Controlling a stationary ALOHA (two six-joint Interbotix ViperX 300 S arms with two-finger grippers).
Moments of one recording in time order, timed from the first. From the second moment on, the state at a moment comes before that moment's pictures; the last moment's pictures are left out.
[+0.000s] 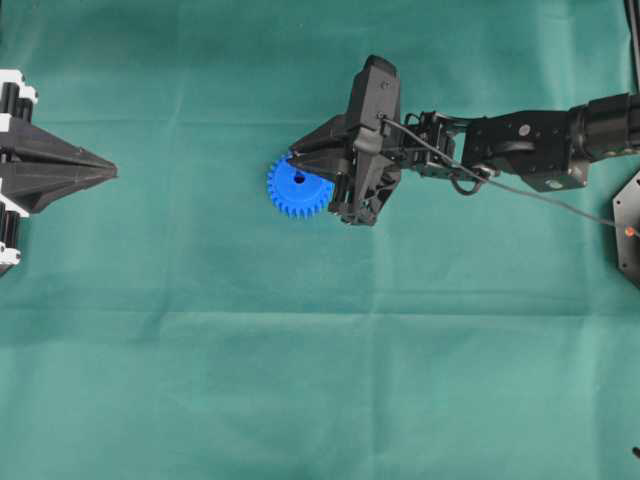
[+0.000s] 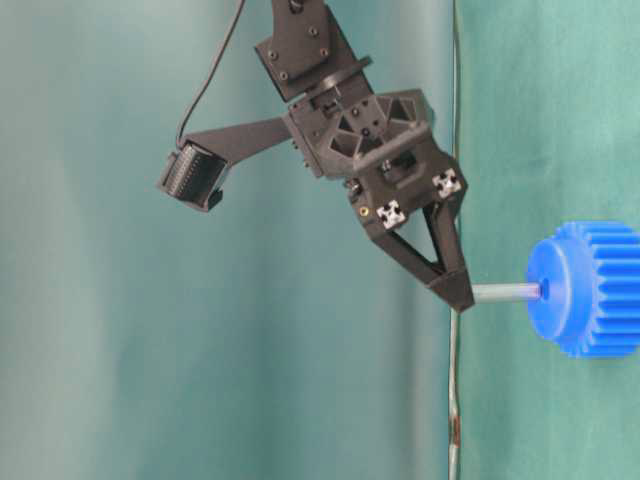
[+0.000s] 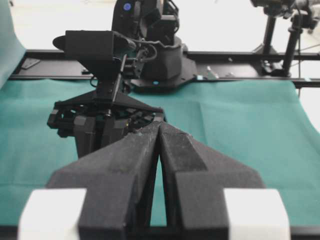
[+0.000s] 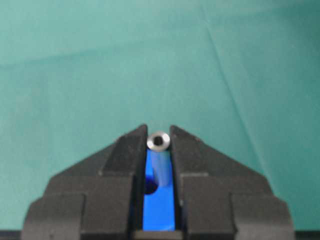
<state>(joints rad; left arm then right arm) 0.00 -0.96 1.17 0.01 -0.22 -0.01 -0.13 0.17 0.65 0.11 -0.35 0.00</state>
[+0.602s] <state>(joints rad) 0.00 -0.96 1.17 0.01 -0.22 -0.01 -0.11 0.15 0.64 0.11 -0.35 0.00</state>
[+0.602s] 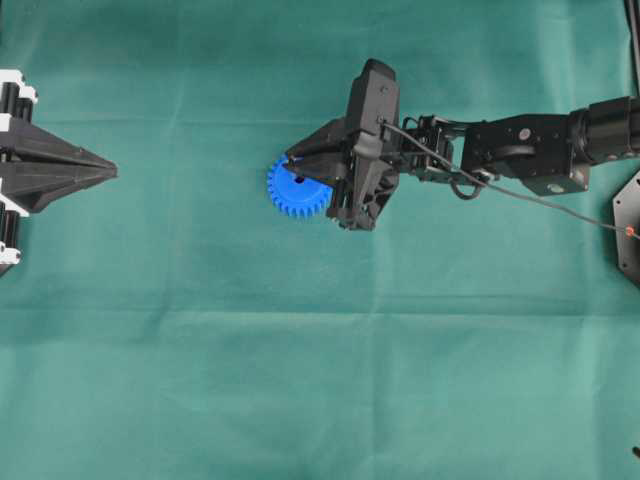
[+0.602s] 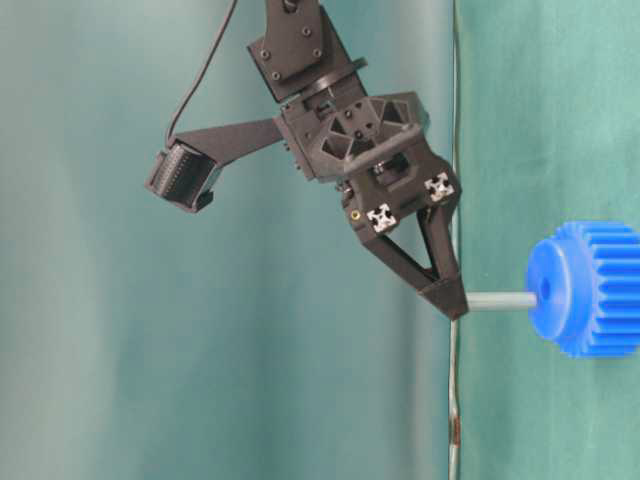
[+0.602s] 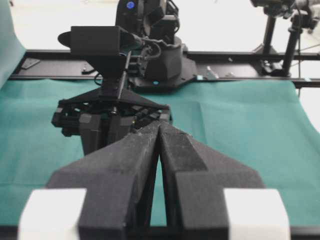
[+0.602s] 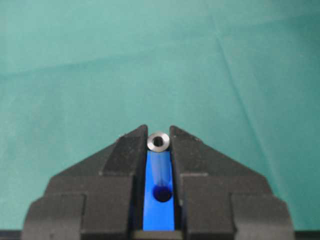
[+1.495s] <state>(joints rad) 0.00 -0.96 1.17 0.01 -0.22 -0.01 -0.10 0.14 0.64 0.11 -0.34 0.00</state>
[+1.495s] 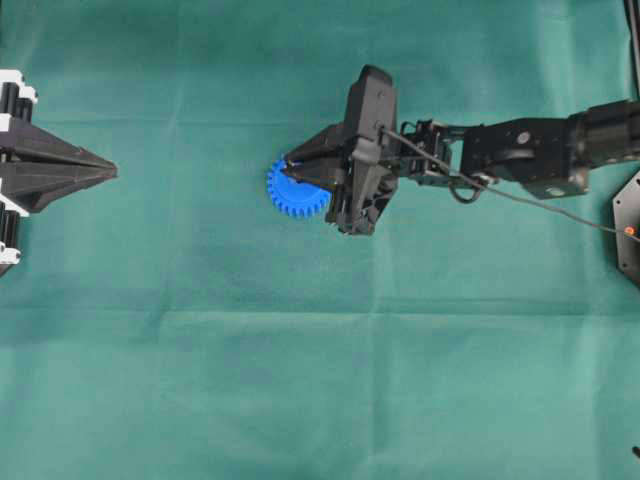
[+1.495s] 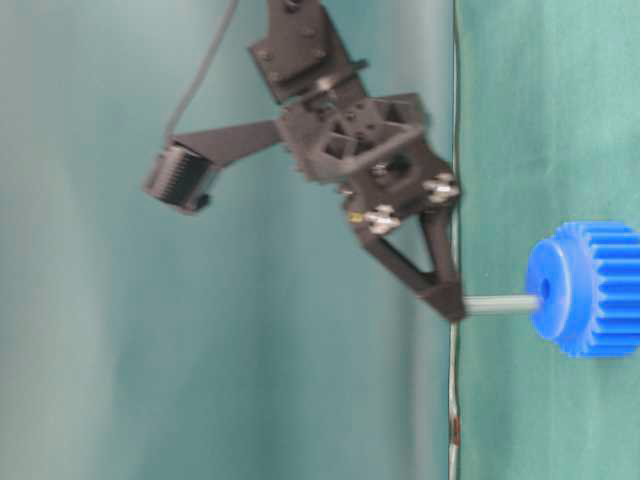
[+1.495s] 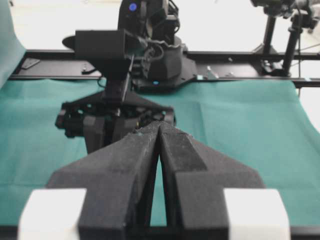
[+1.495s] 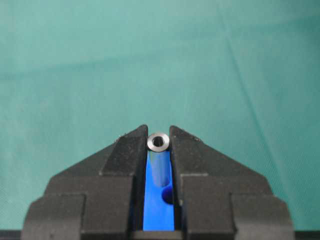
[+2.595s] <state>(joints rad) 0.00 -0.96 1.17 0.01 -0.22 -0.01 -0.10 0.19 0.64 0.13 -0.39 0.00</state>
